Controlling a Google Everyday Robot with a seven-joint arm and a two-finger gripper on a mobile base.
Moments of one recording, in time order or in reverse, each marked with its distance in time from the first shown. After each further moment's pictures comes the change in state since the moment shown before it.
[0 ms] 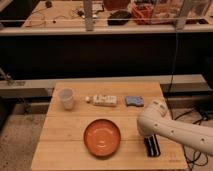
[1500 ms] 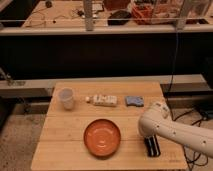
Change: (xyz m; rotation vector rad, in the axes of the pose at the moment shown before) arm 0.002 -0.003 0.008 0.026 -0.031 -0.001
